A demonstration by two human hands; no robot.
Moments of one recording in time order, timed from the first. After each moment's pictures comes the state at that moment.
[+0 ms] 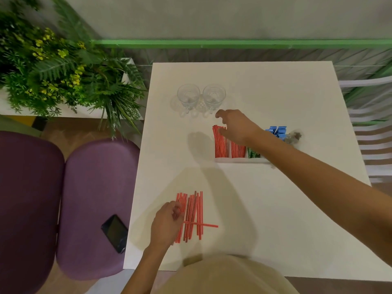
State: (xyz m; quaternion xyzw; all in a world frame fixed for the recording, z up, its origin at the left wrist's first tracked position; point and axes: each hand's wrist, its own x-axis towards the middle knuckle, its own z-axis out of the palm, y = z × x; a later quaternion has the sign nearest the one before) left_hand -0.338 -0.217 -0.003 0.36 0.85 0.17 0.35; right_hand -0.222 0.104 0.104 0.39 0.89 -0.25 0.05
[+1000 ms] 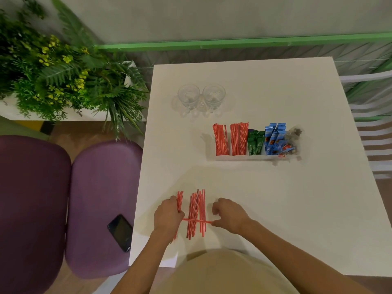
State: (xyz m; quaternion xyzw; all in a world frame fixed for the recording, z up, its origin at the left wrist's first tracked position) left_hand -0.347 -0.195 -0.005 0.41 0.85 -0.02 0.32; right_hand -0.154 -0.102 -0.007 0.38 0.82 -0.37 0.19
